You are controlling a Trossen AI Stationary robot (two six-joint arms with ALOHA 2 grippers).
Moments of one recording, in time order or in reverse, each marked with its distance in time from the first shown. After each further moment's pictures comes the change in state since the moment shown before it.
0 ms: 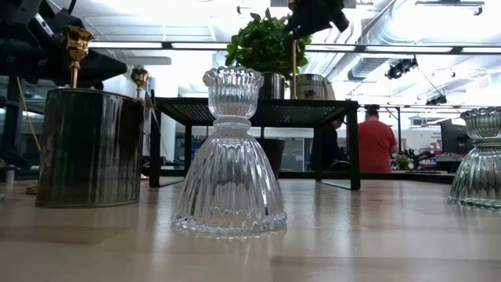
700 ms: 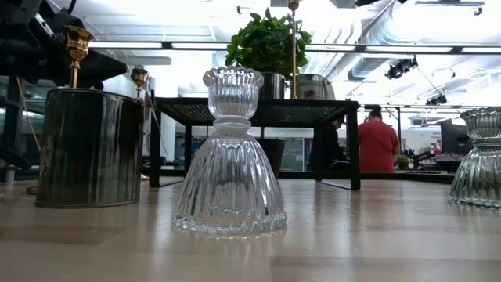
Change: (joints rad) left arm 0.000 0.000 0.000 0.000 0.000 0.000; right arm 0.134 -0.344 0.000 -0.371 -0.010 0.105
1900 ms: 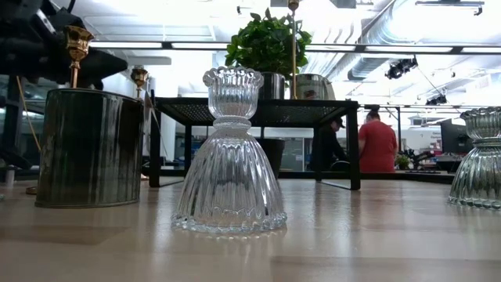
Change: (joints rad) left arm 0.000 0.000 0.000 0.023 -0.006 -0.026; right arm 0.116 -0.085 0.000 -0.073 0.274 -0.135
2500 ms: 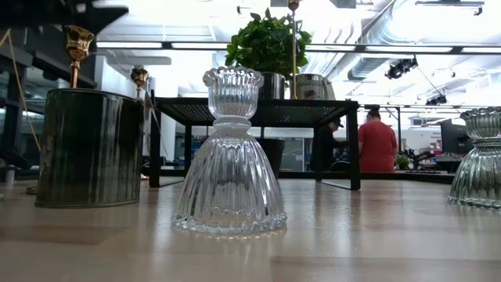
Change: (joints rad) left arm 0.000 0.057 0.208 0.126 -0.127 0.220; right arm -0.002 -0.003 0.000 0.000 -0.121 -0.018
